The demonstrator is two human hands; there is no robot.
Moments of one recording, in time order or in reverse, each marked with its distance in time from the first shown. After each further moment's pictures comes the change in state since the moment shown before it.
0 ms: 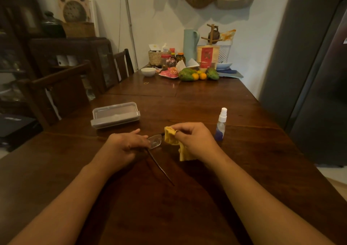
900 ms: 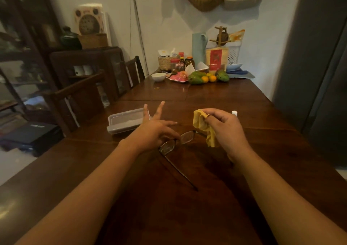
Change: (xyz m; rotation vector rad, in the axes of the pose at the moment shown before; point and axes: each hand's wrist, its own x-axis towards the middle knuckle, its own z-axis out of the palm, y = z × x) left_hand 0.077 0.005 0.000 0.564 -0.379 0.071; right_hand -0.002 -0.011 -0.031 0.220 0.280 -0.168
